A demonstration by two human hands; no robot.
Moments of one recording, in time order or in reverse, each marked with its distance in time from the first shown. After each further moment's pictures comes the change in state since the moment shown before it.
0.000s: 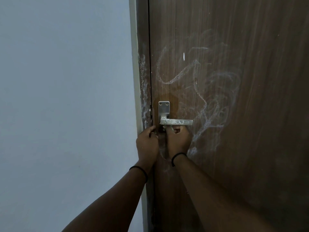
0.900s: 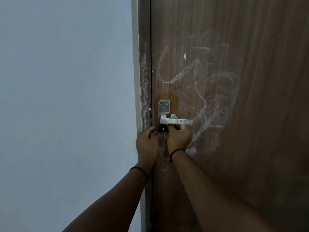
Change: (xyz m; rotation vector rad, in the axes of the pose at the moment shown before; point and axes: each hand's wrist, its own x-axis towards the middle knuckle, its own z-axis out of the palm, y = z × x) left_hand -0.001 -0.009 0.002 0.027 0.049 0.058; right_hand 0.001 -0.014 0.001 0.120 0.073 -0.001
